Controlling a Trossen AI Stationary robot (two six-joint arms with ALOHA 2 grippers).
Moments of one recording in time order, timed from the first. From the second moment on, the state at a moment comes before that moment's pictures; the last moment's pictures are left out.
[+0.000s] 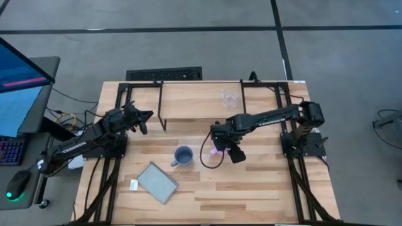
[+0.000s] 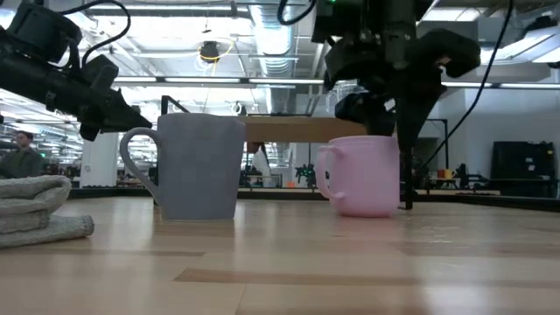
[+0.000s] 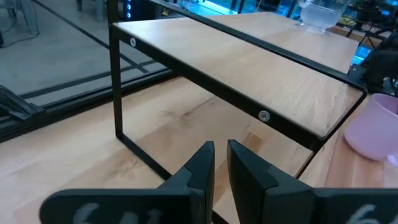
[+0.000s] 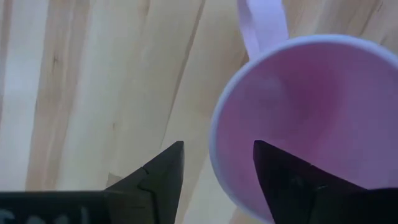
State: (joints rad) left arm 0.54 0.16 0.08 -0.18 -0.06 -0.25; right arm 0.06 1.78 1.30 -0.98 -0.19 -0.31
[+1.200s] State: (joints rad) left arm 0.54 0.17 0.07 -0.17 -0.07 -0.25; right arm 0.04 1.78 1.43 -1.13 -0.19 -0.29
